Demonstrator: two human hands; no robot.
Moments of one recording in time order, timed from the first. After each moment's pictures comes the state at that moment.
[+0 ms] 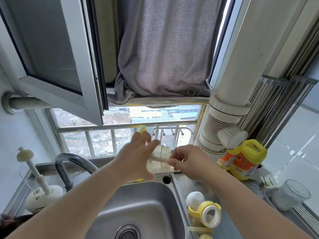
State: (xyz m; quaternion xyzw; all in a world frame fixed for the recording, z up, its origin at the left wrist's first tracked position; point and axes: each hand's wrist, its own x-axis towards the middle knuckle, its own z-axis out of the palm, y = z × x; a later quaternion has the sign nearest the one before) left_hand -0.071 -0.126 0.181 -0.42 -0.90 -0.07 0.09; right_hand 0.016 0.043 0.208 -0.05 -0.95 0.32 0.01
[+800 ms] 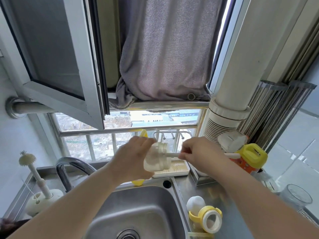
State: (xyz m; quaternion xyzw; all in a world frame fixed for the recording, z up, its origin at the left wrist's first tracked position) left_hand -0.076 -0.139 0.184 -0.44 -0.87 -0.15 0.17; right_hand 0.005 0.057 0.240 -0.08 -0.99 0.10 0.02
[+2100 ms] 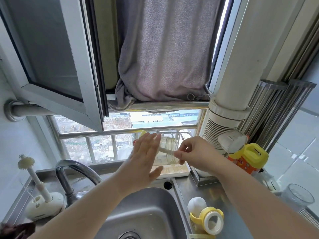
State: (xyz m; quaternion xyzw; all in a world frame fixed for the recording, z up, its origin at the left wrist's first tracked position) left_hand -0.067 -0.126 0.166 -0.45 -0.85 -0.20 0.19; right_hand 0.007 0.058 0.238 -0.10 -0.93 0.35 0.02
